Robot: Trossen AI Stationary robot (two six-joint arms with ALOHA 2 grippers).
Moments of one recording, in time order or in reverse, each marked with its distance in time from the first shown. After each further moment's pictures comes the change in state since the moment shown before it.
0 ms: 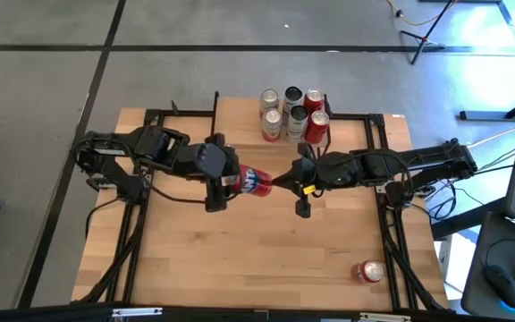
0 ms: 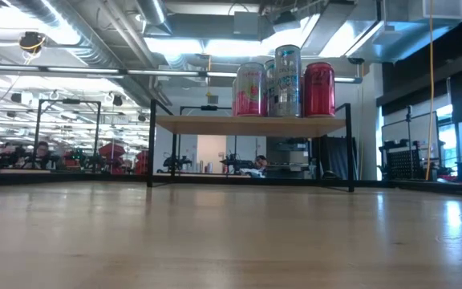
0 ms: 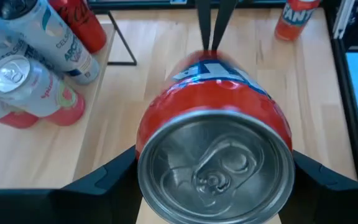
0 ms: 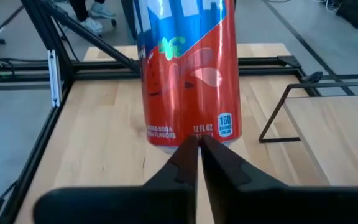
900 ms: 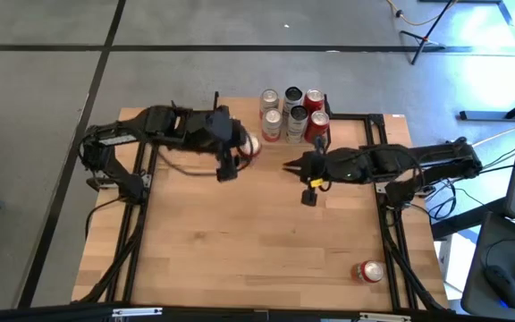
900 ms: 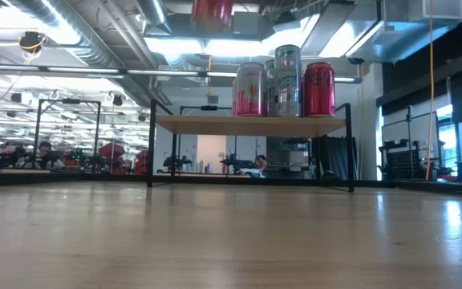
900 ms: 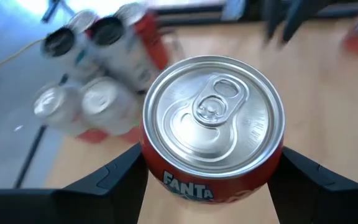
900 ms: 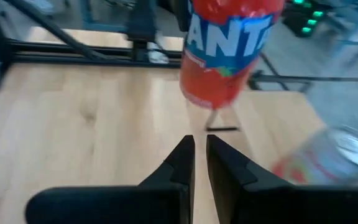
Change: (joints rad) left arm 0.195 0.000 -0.008 0.080 -0.030 0.191; right arm -0.002 -0.062 0.000 -0.103 0.171 -0.089
